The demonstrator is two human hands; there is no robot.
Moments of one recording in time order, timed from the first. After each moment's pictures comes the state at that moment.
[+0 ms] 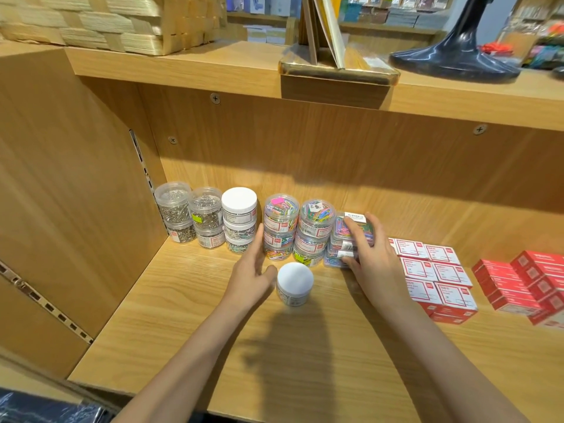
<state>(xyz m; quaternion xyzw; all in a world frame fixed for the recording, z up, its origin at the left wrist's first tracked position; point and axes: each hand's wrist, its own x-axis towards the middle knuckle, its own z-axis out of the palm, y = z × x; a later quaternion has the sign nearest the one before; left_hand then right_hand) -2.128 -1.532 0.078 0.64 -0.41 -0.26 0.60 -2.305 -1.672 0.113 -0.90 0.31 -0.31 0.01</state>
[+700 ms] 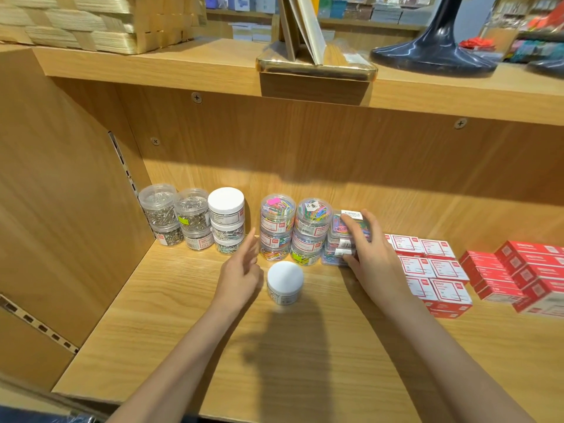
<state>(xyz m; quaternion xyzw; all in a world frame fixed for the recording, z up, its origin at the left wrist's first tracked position) -2.134 -1.534 0.083 0.66 -0.39 -0.24 0.60 -2.319 -1.674 0.121 -0.90 0.33 -0.28 0.02</state>
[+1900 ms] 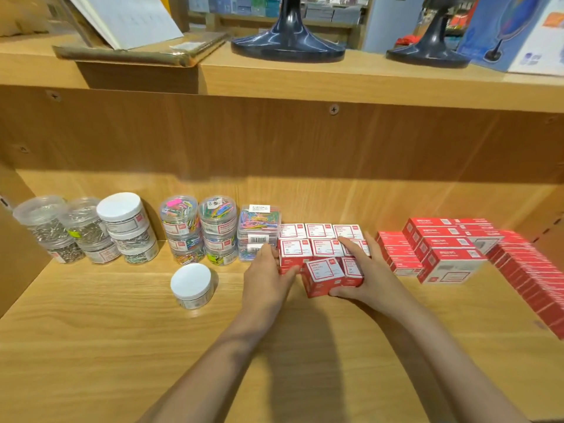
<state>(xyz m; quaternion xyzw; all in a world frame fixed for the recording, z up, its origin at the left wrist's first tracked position) -2.285 -1.639 0.078 0.77 -0.44 -0.12 0.44 -2.469 -1.720 0.111 -0.86 0.41 -0.15 0.26</state>
